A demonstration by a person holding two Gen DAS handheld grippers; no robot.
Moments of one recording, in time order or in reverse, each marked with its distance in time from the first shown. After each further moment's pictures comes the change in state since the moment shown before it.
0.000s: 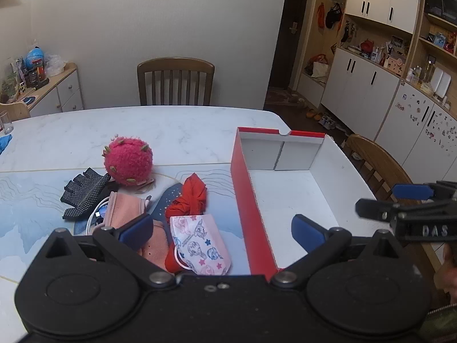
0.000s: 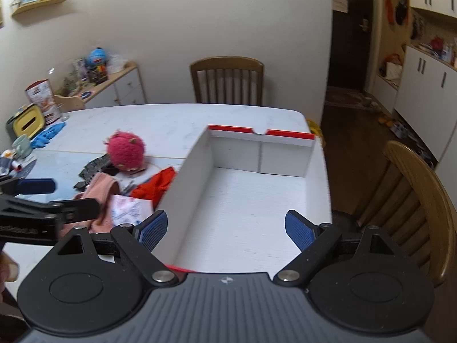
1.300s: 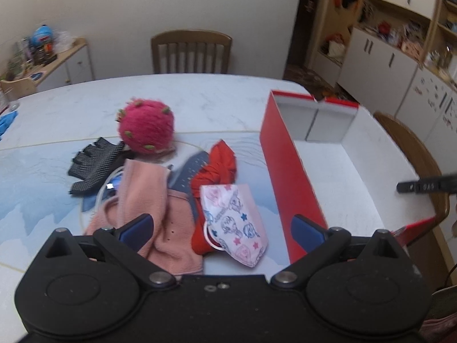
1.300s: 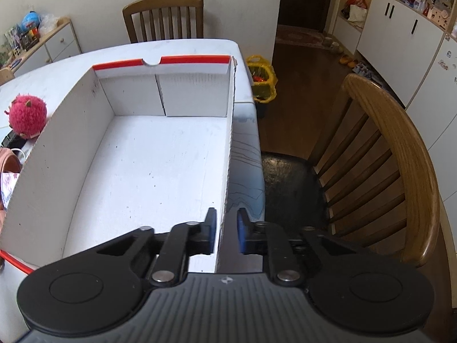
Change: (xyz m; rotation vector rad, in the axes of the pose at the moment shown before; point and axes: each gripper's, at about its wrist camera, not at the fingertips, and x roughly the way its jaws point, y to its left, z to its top) left arm 0.049 0.030 -0.025 0.004 0.106 0.052; right arm 0.101 -0.096 -0.015 0.054 0.261 -0.152
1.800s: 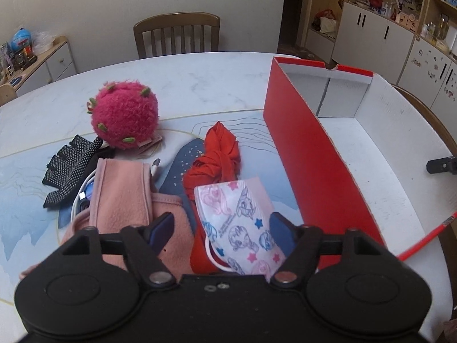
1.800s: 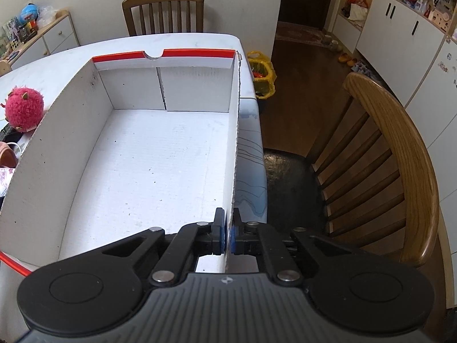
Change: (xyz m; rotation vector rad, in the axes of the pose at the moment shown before) left arm 0.063 0.003 0.005 0.083 0.061 0.005; right arm 0.005 0.006 0.003 -0.016 0.024 -0.015
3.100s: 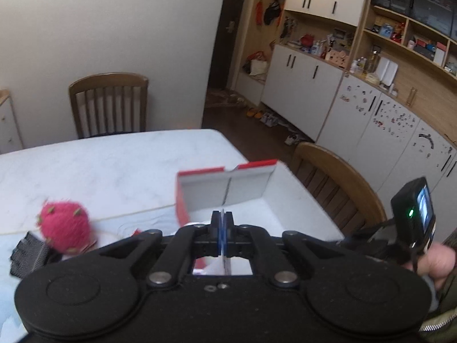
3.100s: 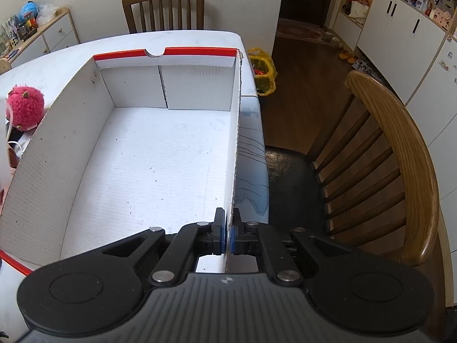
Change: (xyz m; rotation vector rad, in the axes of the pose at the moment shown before) left arm -0.076 -0.047 0.097 0.080 -0.191 -0.302; right arm -0.001 0.002 0.003 -0.017 0.018 0.004
